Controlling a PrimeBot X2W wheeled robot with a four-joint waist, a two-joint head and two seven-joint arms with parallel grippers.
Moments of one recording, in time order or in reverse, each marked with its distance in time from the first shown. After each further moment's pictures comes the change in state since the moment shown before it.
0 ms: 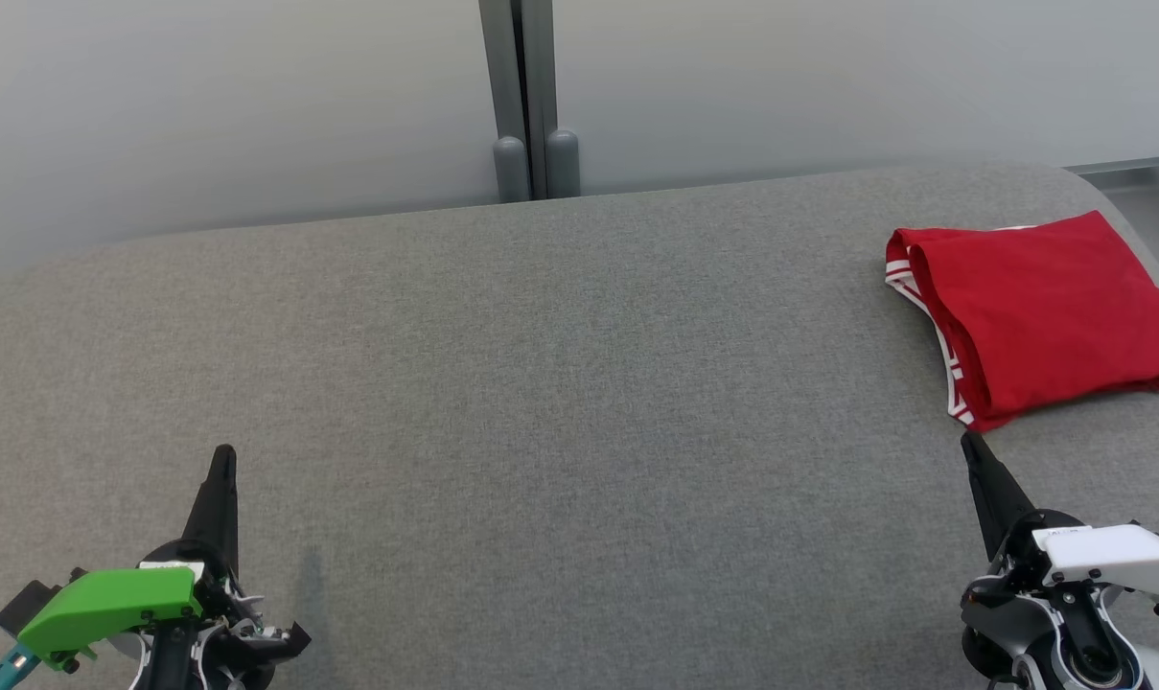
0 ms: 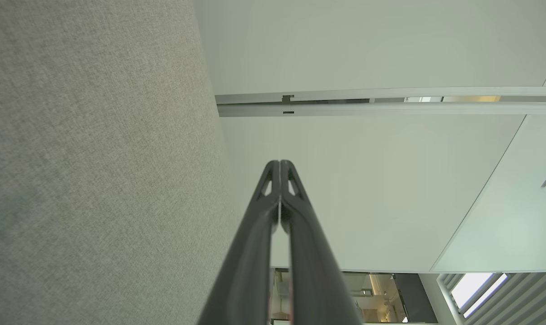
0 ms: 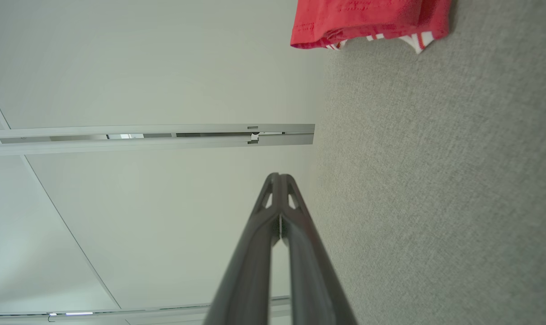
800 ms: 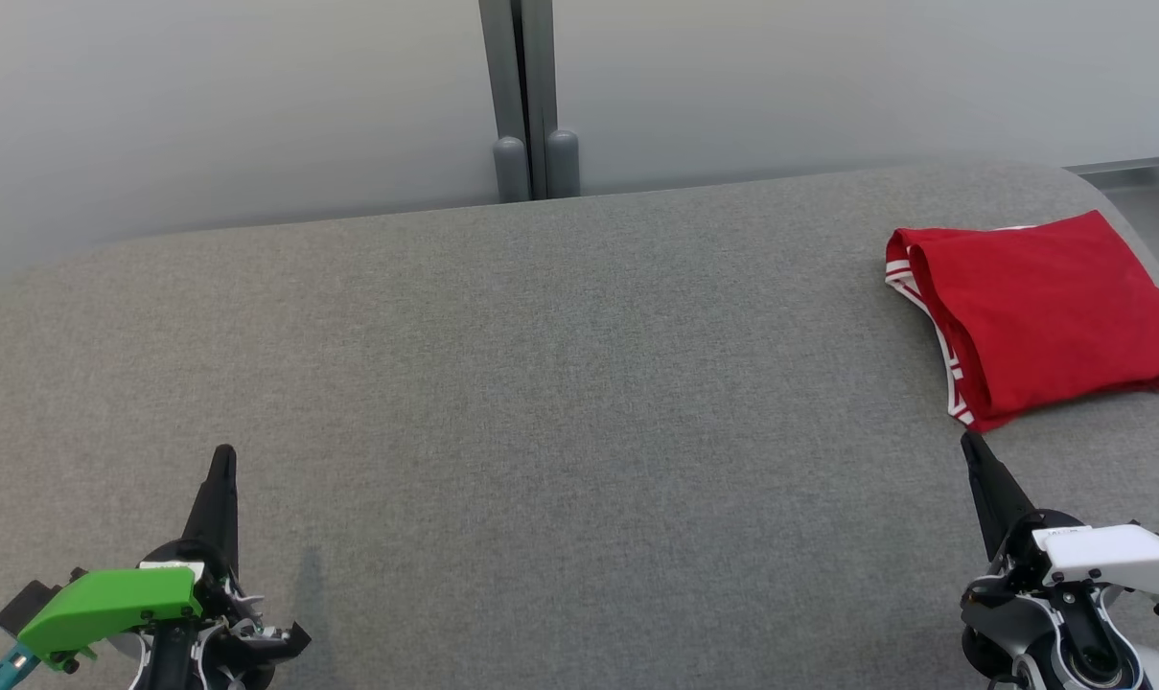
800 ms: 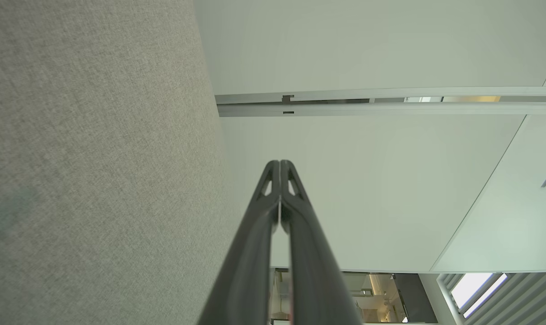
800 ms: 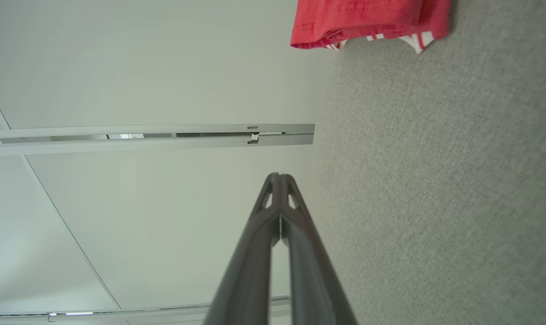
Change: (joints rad) left arm 0.000 0.000 0.000 0.000 0.000 0.000 0.000; right arm 0.000 0.000 0.000 0.000 0.000 0.000 0.000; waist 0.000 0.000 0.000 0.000
